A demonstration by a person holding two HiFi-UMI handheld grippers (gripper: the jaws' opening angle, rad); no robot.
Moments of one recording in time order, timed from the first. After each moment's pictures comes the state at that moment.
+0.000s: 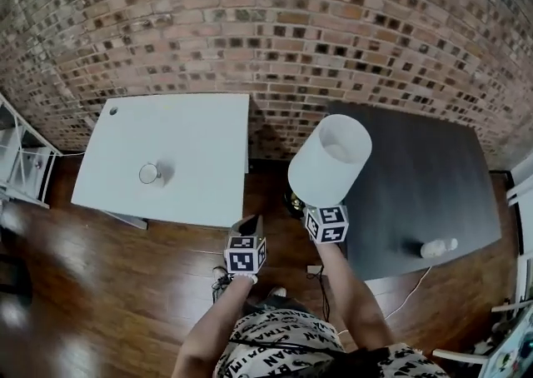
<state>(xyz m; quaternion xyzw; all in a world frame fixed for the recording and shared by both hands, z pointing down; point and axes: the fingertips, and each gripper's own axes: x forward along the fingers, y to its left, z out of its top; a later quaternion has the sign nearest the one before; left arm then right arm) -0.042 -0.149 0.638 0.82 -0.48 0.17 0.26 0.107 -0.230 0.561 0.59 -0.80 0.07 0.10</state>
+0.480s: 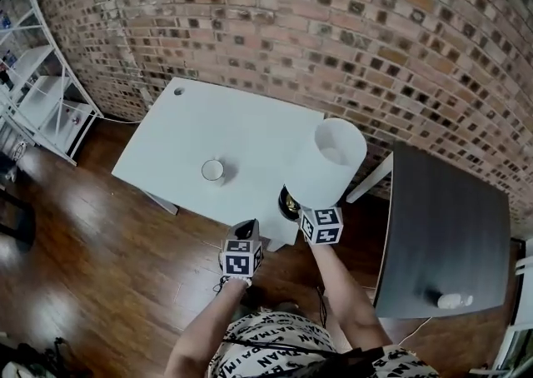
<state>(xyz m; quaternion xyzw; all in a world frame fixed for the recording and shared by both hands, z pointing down) -0.243 -0.180 0.649 0.75 -0.58 0.16 0.27 -0.123 -0.309 0.575 0.47 -0.87 0.06 0.10</state>
